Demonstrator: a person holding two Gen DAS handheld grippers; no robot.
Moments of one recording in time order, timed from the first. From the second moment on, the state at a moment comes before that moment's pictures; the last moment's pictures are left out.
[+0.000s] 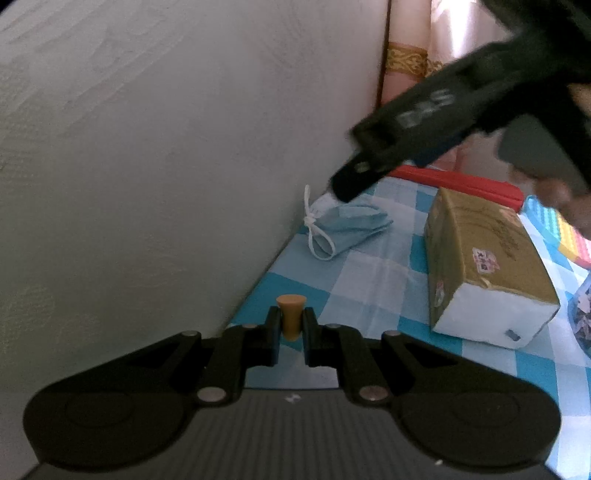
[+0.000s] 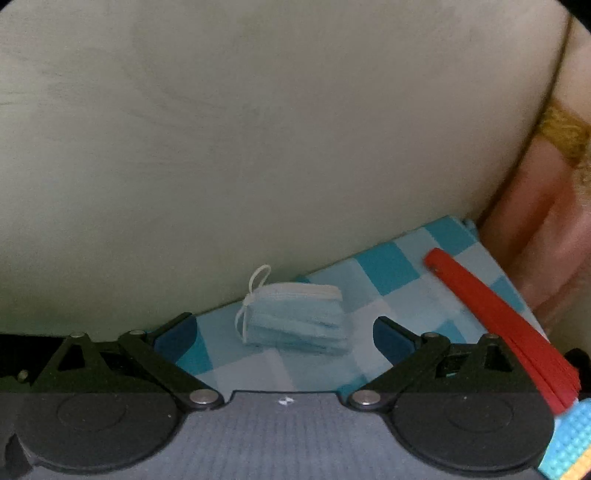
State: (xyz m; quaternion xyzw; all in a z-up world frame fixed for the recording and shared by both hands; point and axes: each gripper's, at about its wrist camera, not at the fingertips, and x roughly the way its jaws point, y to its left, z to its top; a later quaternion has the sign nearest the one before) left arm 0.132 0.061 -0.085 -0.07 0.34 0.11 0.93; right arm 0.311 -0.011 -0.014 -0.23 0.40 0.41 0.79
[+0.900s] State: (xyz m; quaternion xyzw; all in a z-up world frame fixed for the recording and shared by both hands) left arm 0.135 0.060 -0.084 -0.06 0.35 0.10 0.93; right arm 0.341 0.042 -0.071 -0.27 0.47 0.39 0.75
